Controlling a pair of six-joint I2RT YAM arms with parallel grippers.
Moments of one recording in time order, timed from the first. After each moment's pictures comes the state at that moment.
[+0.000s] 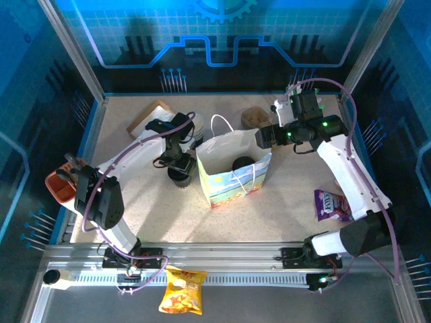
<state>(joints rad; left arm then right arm) -0.42 1.67 1.39 -1.15 -0.01 -0.11 0.28 1.40 1.48 -1.00 -0.22 0.03</state>
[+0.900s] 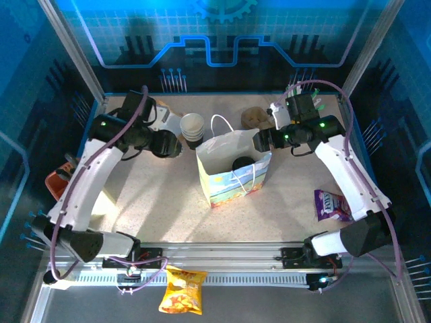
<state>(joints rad) -0.30 1.35 1.65 -1.27 0.05 -0.09 0.32 1.40 1.49 -1.05 -0.24 0.05</state>
